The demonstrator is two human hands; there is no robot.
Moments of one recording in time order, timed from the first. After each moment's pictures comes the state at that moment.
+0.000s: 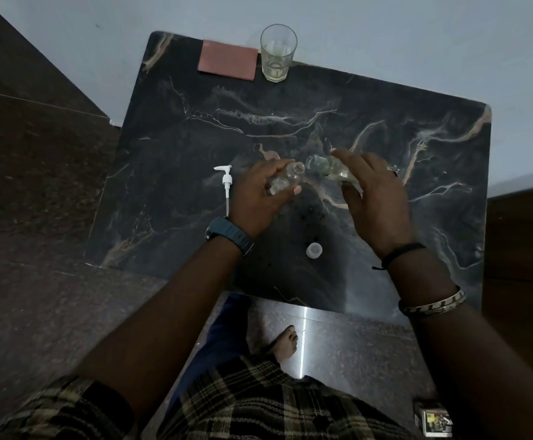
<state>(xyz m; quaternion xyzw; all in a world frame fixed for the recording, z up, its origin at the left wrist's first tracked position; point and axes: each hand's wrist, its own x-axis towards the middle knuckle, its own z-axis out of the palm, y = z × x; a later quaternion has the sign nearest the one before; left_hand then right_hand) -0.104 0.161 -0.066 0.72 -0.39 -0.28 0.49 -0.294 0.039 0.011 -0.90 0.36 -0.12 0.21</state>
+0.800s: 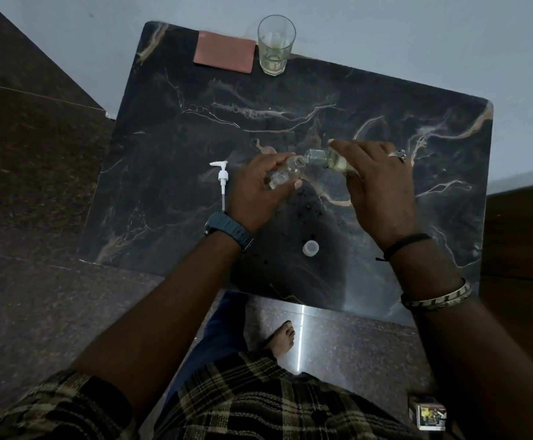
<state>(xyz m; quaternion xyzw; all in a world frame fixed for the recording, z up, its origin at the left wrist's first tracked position) -0.105 0.152 -0.063 0.72 -0.39 -0.28 0.50 -0.283 0.033 0.038 -0.92 0.37 -0.06 0.12</state>
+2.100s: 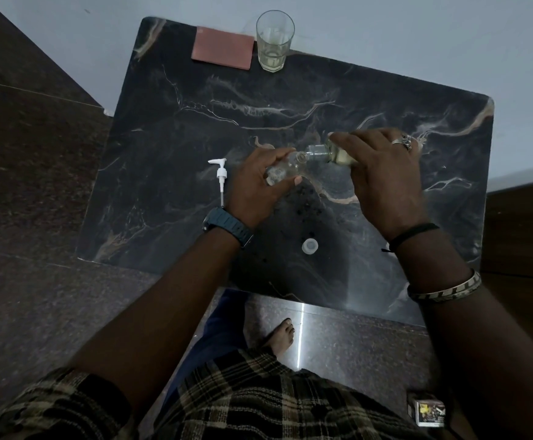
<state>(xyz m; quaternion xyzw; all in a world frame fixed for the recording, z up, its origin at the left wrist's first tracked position) -0.104 0.150 -0.055 0.73 -0.41 -0.26 0.48 -0.281 0.024 0.047 -0.92 0.37 -0.05 0.09</state>
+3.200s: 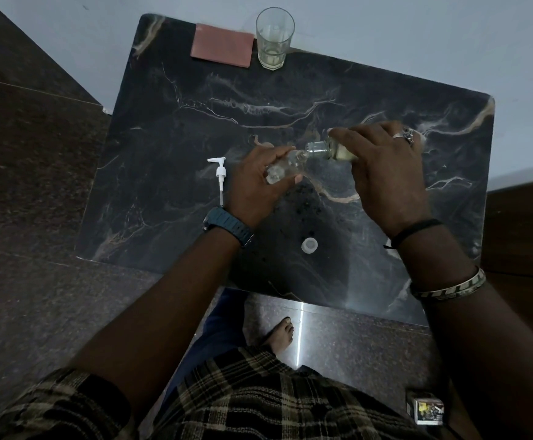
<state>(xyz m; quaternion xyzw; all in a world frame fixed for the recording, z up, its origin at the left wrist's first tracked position) -0.107 0.149 -0.050 0.74 -0.41 -0.25 0.48 -0.278 0.022 0.054 -0.93 0.36 -0.03 0.08</state>
